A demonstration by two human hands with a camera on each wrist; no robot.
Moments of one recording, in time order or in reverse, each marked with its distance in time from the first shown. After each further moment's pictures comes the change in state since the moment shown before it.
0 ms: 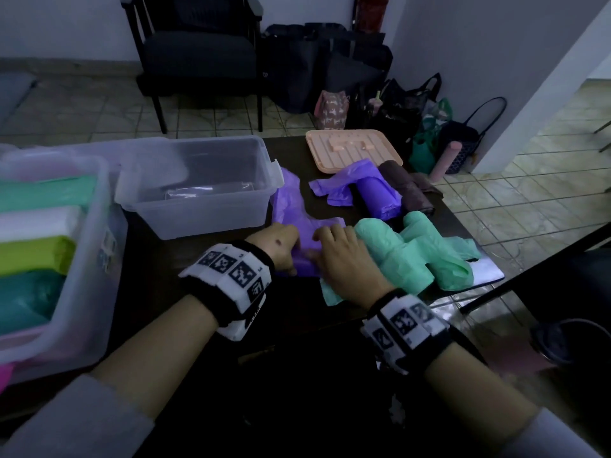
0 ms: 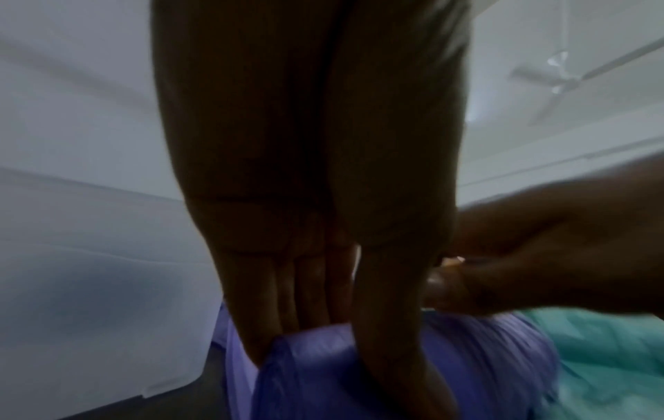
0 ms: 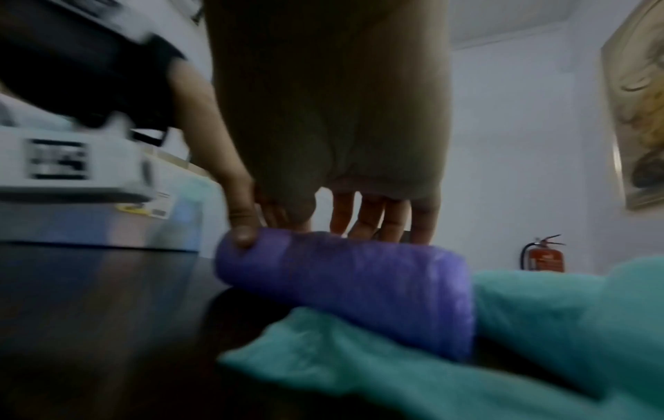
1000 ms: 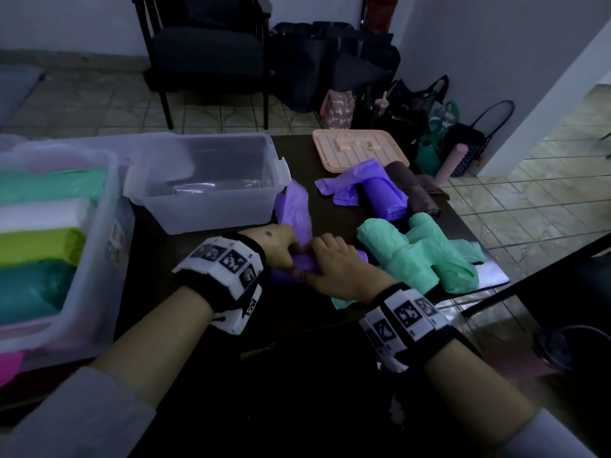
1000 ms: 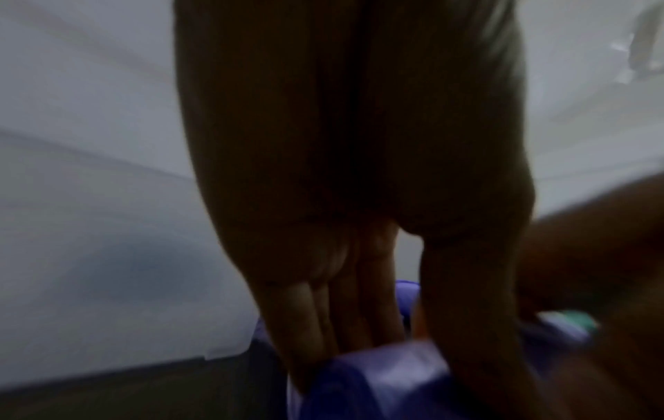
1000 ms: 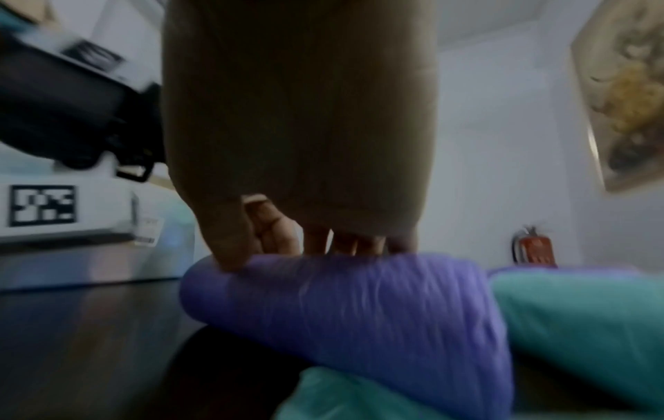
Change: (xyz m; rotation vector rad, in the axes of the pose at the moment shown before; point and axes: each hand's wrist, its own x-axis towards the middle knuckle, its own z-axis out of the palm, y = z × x) left_hand 0.010 -0.019 -0.002 -0.080 -0.151 0.050; right_hand 0.003 -0.016 -0.015 0.062 -0.360 -0.001
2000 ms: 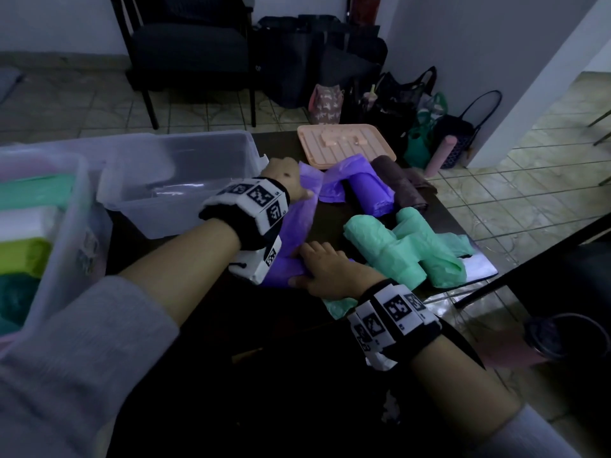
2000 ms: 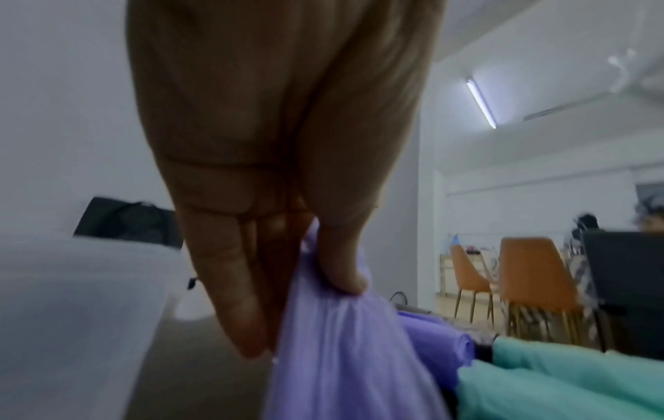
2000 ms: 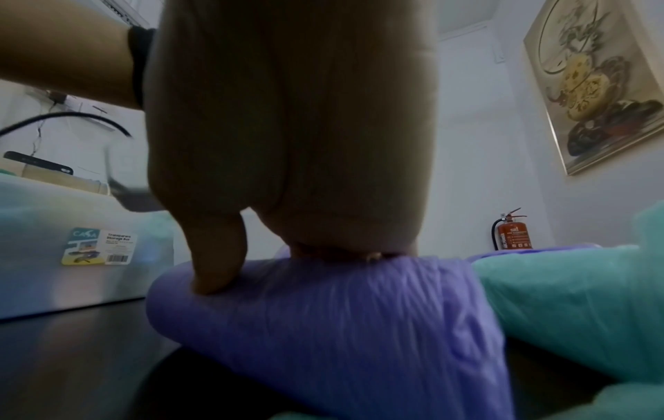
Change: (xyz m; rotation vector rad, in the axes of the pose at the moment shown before) left_hand 0.035 0.051 -0.059 -0.105 0.486 -0.179; right_hand 0.000 0.008 -0.004 0.094 -0.190 0.030
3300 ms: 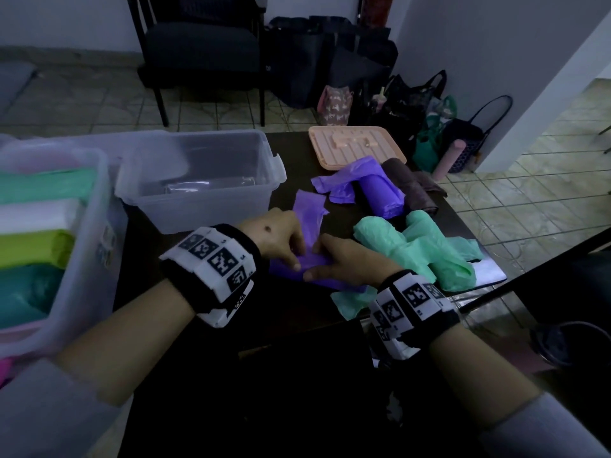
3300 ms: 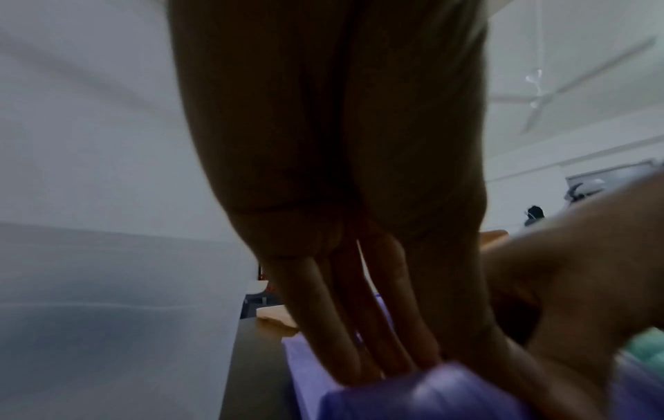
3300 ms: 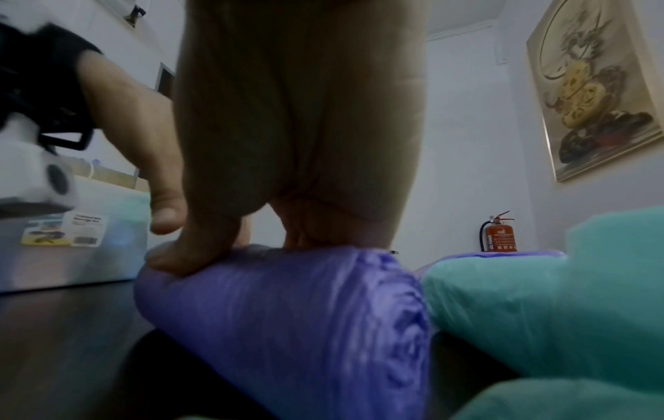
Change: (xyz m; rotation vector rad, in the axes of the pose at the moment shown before) left_hand -0.053 -0.049 0.013 0.073 -0.438 0.290; right_hand 0.009 0.023 -0.011 0.226 0.028 -0.036
